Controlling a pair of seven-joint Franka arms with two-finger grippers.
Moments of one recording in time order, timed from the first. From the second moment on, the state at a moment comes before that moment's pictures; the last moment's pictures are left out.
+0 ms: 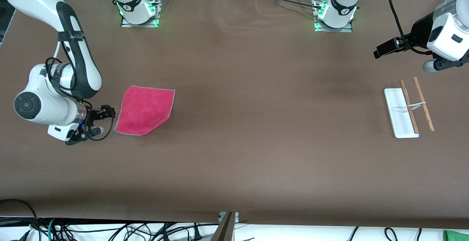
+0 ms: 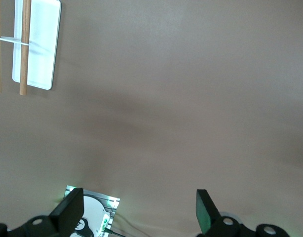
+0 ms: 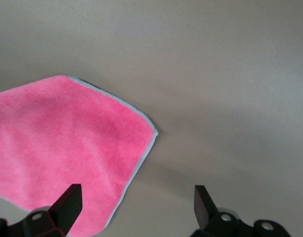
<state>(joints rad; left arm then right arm) 0.01 0.01 -0.08 -1.55 -0.13 1.36 -0.42 0.03 0.52 -0.04 -1.72 0.00 2.09 -0.41</state>
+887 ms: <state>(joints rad) 0.01 0.01 -0.08 -1.55 -0.13 1.36 -0.42 0.03 0.64 -0.03 -1.72 0.01 2.26 -0.50</state>
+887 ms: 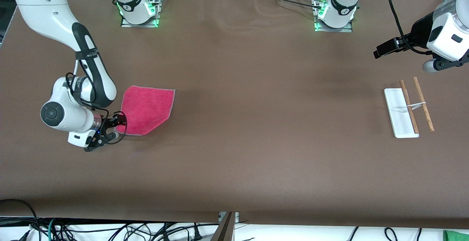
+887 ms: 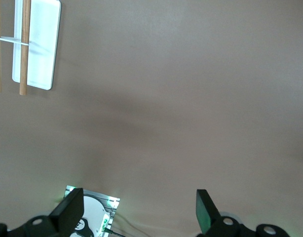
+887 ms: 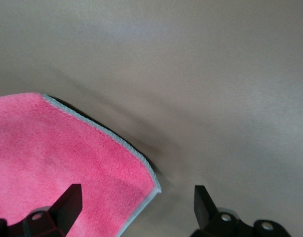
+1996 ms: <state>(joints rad) 0.01 0.01 -0.08 -1.55 -0.13 1.36 -0.42 0.03 0.68 -0.03 -1.71 0.05 2.27 -0.51</state>
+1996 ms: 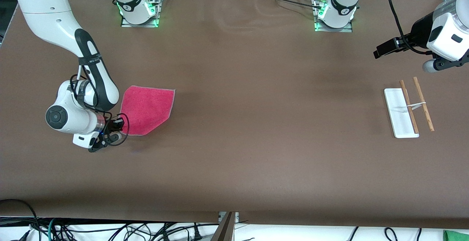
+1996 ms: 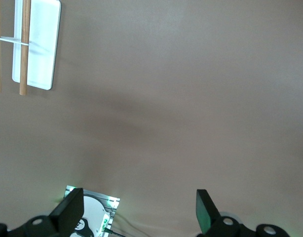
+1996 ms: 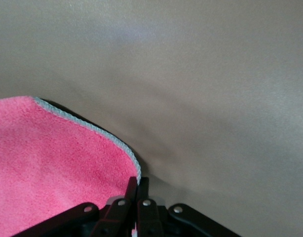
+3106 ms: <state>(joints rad) 0.00 0.02 -0.09 -1.55 -0.13 1.36 -0.42 0.34 0.53 0.04 -1.42 0.04 1.73 -0.14</state>
